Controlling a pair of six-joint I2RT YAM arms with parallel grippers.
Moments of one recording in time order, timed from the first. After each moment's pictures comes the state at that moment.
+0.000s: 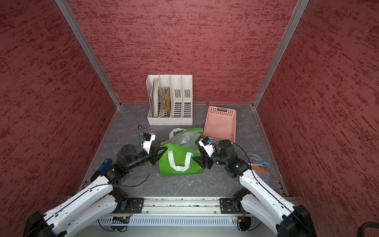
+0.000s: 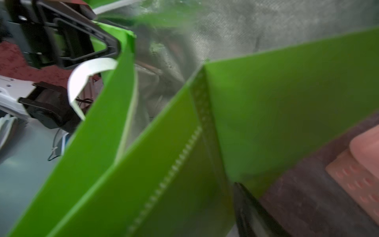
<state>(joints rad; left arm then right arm) -0.60 0.77 0.45 0.07 0.31 -0.36 0.52 0.95 0.54 -0.10 -0.56 0.00</state>
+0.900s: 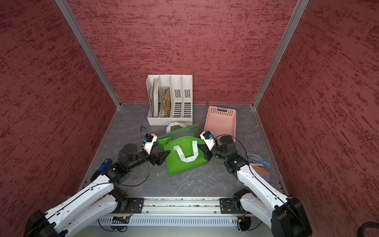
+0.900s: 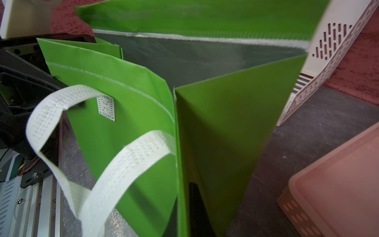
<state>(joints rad) -0.57 0.81 0.44 0.06 0.26 -0.17 0.44 1.00 0.54 0.08 -0.55 -0.08</state>
